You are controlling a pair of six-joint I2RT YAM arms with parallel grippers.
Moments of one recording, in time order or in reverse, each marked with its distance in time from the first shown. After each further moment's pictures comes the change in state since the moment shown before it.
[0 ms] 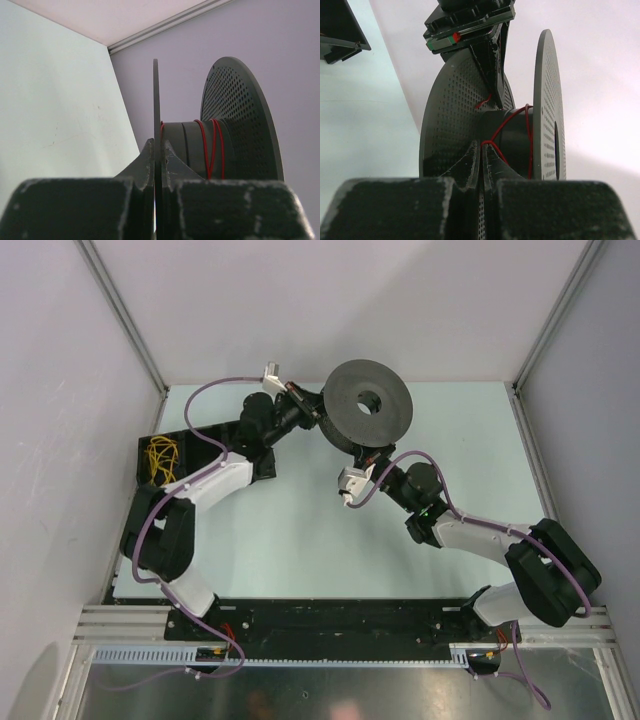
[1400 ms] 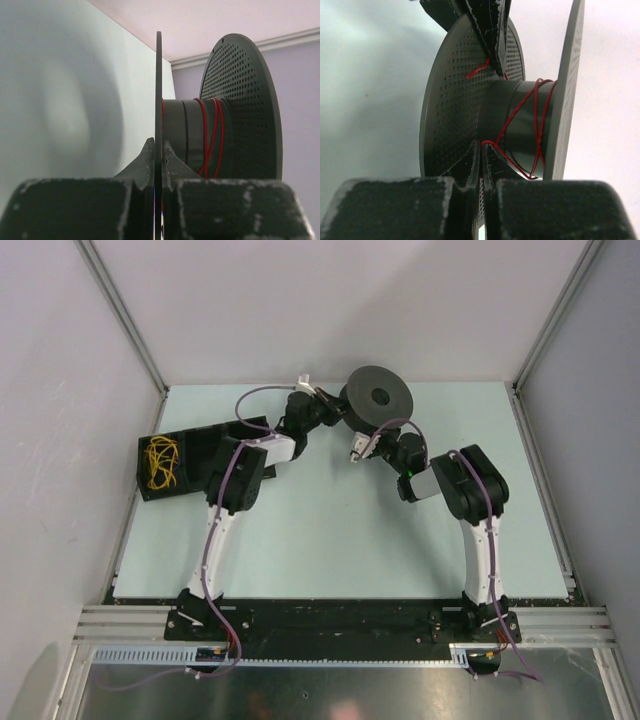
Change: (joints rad) left arm 0.036 0.785 0.572 0.089 0.007 -0.052; right arm -0.325 0.745 0.352 0.173 -0.126 0.050
